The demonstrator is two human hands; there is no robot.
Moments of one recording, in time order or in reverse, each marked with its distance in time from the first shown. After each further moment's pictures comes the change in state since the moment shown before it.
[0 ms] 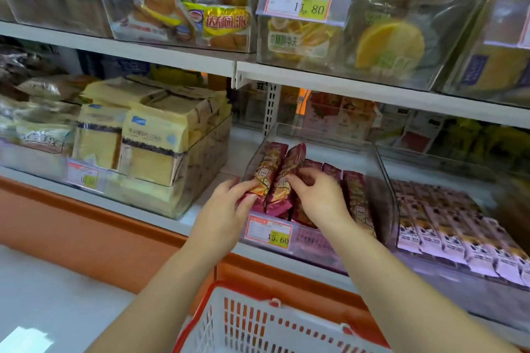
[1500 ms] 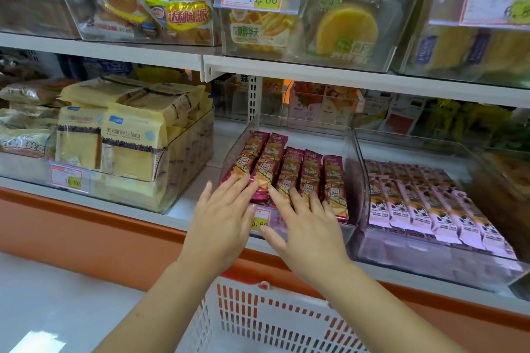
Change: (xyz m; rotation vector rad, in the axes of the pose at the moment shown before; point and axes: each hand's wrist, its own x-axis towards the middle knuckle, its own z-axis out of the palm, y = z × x) left_hand -0.032 0.021 0.019 0.505 0.026 0.265; right_hand -0.081 0.033 -0.016 -0.834 -0.140 -0.312
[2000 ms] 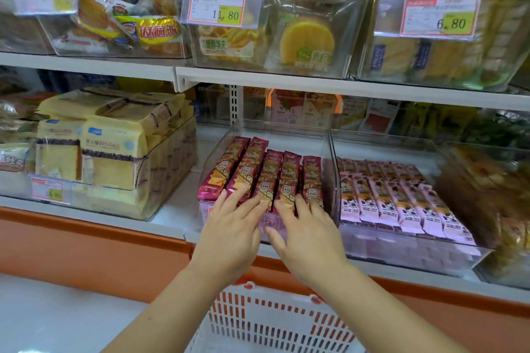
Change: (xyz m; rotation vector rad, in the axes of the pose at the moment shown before) left_hand -0.001 0.045 0.006 0.115 -0.040 0.180; right_hand -0.017 0.028 -0.012 -0.027 -0.056 0.103
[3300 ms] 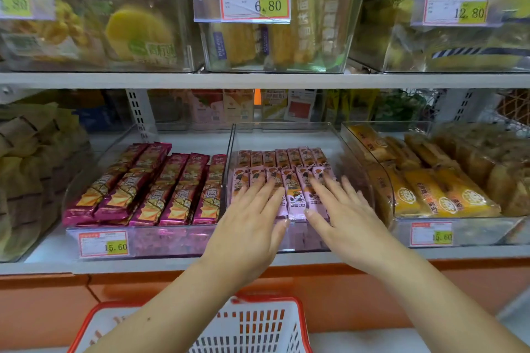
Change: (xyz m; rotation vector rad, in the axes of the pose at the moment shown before) left_hand 0.076 0.178 0.001 -0.069 -0.051 0.237; right_hand -0.060 0.210 -0.041 0.162 0.022 0.219
